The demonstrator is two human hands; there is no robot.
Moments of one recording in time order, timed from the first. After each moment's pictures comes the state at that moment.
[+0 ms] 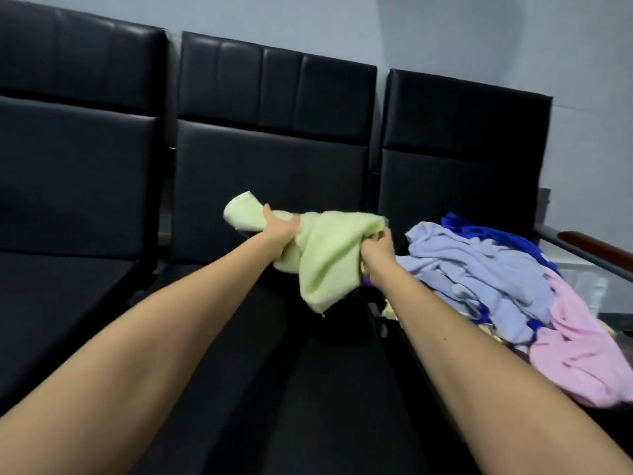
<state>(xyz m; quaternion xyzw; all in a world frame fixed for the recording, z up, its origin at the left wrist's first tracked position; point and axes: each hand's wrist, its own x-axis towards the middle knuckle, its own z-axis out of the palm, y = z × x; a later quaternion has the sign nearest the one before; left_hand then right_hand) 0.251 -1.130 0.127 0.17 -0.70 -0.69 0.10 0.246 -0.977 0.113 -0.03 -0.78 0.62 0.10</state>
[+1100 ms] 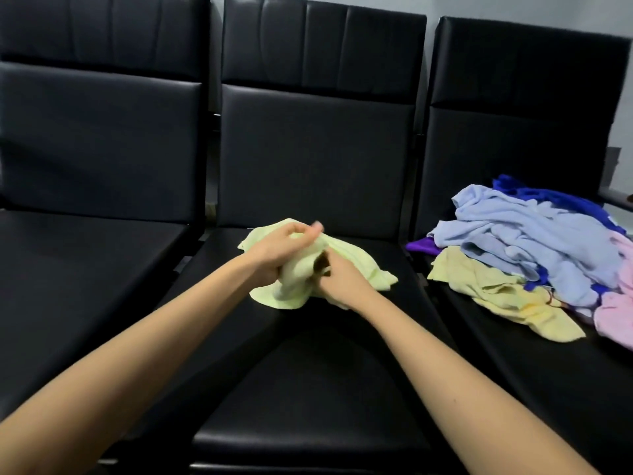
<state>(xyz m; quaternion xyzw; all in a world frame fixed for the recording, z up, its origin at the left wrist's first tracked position) 0.363 -1.196 0.055 0.02 -0.76 -0.65 0.01 0.331 -1.061 0.015 0.27 -0.88 0.39 -0.03</state>
